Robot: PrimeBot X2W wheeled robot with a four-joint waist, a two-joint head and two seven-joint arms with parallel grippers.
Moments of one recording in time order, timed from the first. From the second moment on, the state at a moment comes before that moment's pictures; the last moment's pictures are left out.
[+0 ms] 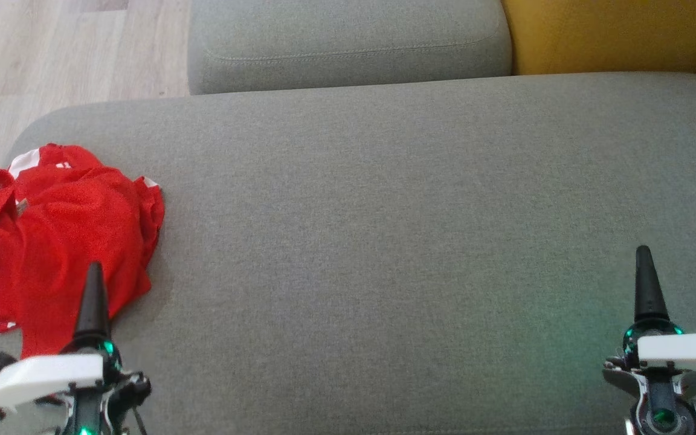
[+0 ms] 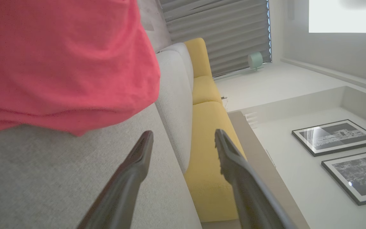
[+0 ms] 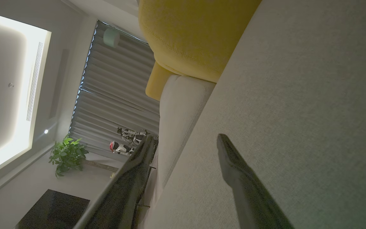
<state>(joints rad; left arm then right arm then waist) 0.00 0.03 0.11 0.19 -1.32 -0.10 -0.01 -0.01 -0.04 -0.11 0.22 1.16 0.13 -0.01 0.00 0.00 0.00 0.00</state>
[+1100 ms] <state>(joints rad) -0.01 0.04 -0.13 0.01 -0.64 0.08 -0.10 -0.02 -0.04 -0.01 0.10 0.52 0.13 -0.10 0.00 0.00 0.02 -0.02</state>
